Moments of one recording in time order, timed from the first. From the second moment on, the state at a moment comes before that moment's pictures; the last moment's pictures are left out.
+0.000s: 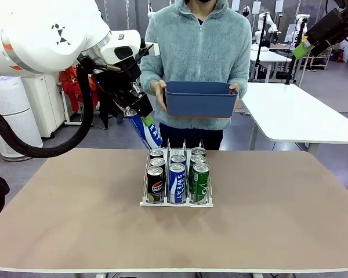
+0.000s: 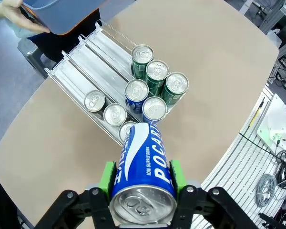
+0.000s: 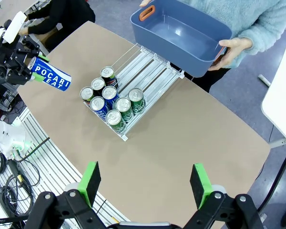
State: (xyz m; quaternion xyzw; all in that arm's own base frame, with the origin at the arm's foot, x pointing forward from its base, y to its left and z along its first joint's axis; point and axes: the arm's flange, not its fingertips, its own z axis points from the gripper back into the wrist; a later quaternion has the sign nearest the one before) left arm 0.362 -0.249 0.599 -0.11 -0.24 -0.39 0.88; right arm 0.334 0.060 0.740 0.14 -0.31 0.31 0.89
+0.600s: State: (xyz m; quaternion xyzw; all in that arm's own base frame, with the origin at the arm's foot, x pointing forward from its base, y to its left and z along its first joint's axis) left arm 0.334 -0.296 0.571 -0.05 -0.21 -0.41 0.89; right arm 0.334 0.060 0.740 0.14 -0.31 0.31 0.89
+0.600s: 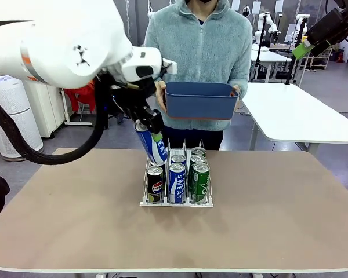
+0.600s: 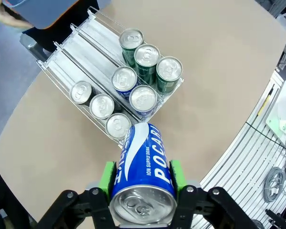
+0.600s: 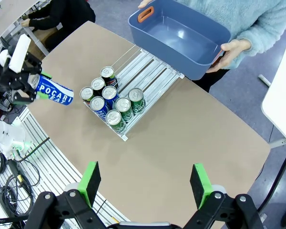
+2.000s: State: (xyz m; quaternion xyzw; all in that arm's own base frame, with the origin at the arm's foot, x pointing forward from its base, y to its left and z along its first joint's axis) left arm 0.342 -0.352 0.490 -0.02 -0.18 -0.47 0.86; right arm 0.334 0.060 0.740 0.14 -0.31 0.31 0.89
